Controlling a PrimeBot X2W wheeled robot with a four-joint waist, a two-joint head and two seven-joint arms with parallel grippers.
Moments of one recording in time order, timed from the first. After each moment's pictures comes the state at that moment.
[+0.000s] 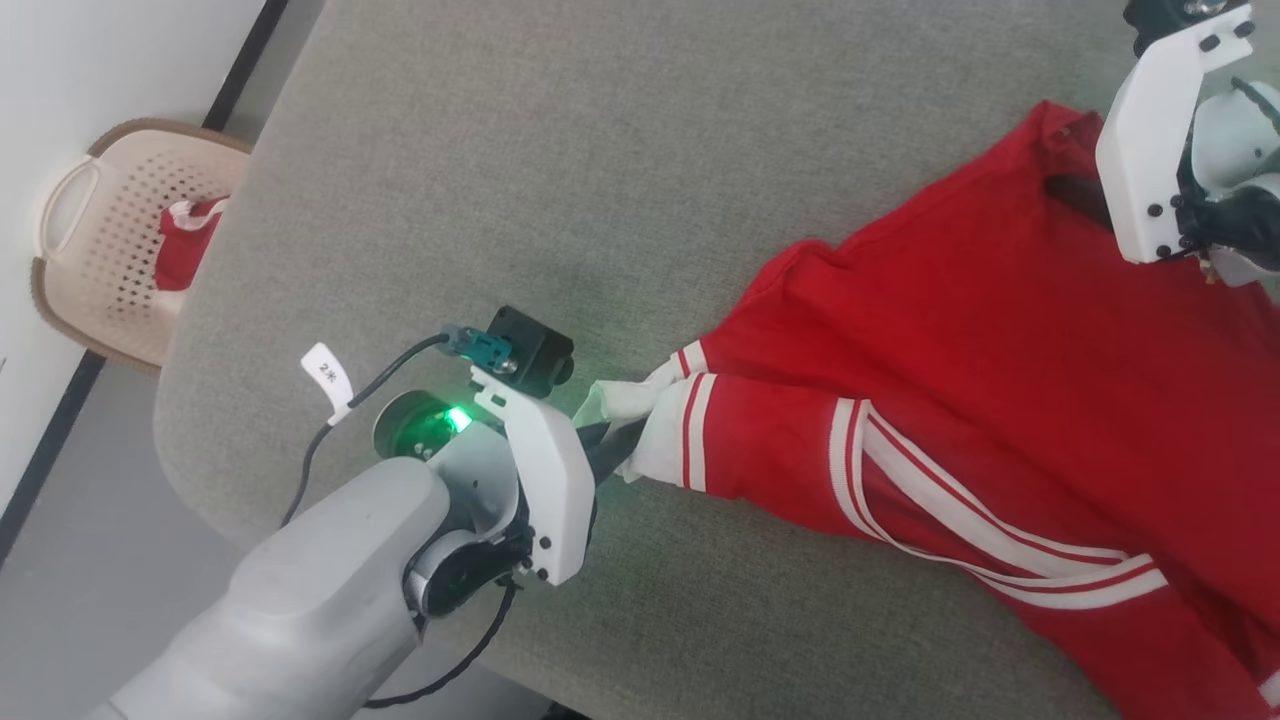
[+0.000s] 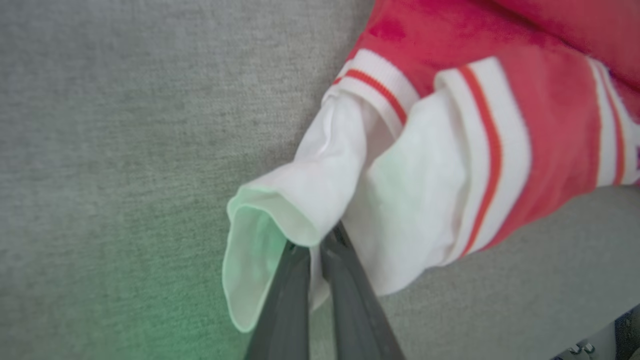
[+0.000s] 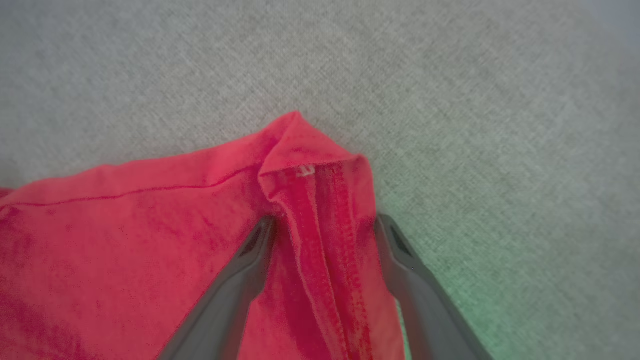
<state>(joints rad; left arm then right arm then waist) -0.73 0.43 -0.95 0.34 -1.03 -0.04 0.28 -1.10 -0.54 0.68 0.65 0.76 0.13 0.81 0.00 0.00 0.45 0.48</state>
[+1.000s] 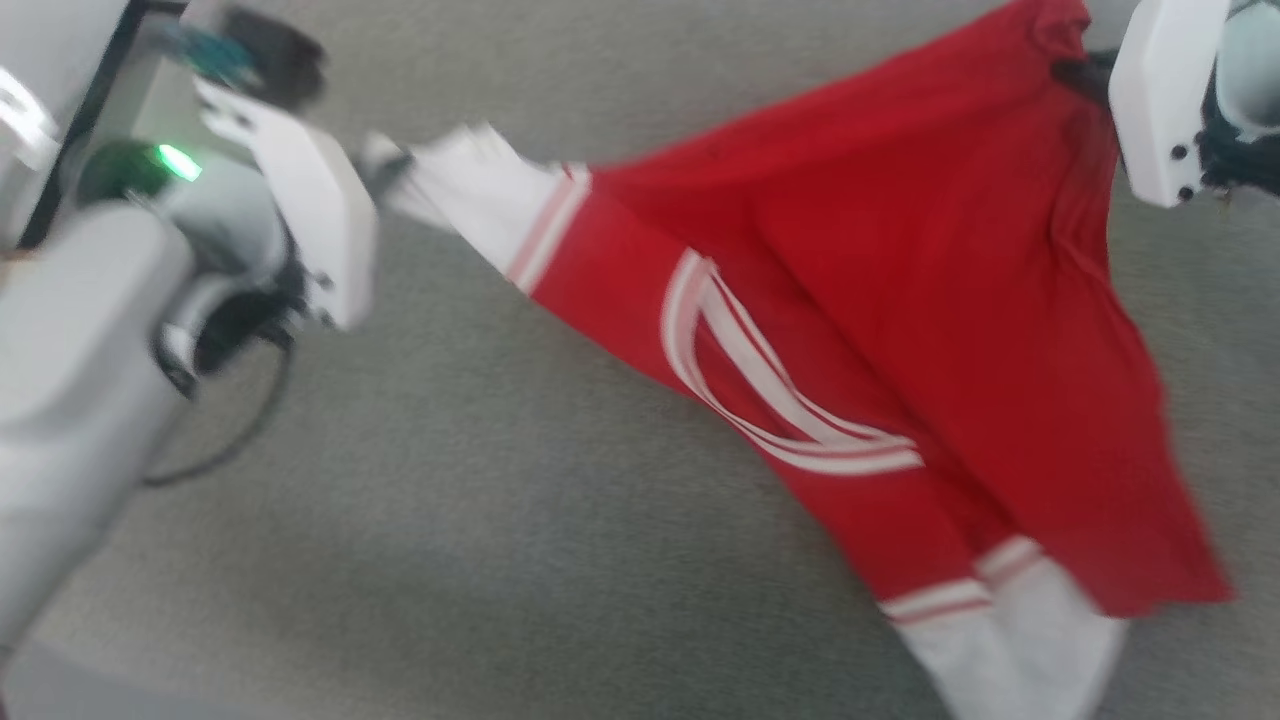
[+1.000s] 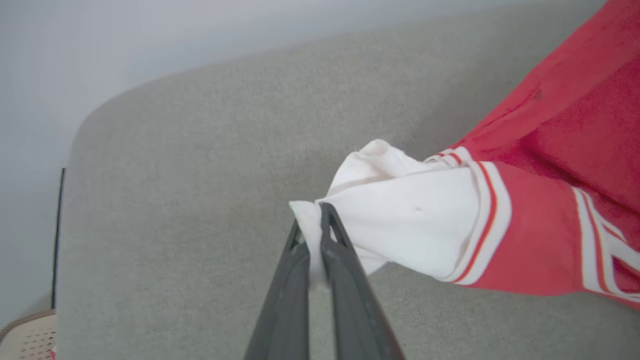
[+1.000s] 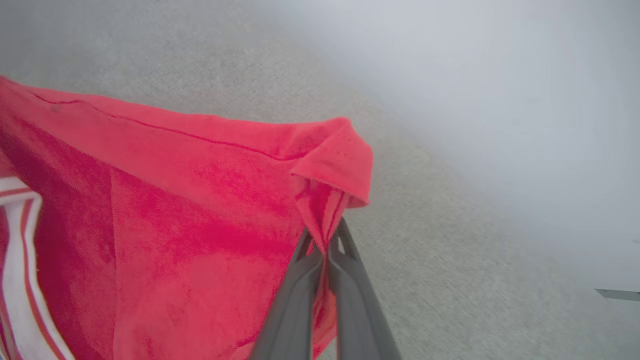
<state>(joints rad) -1.03 0.63 -0.84 0.40 -1.00 0.00 0.40 -1.29 -0.66 1.00 0.54 1.01 0.13 0.60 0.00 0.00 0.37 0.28</state>
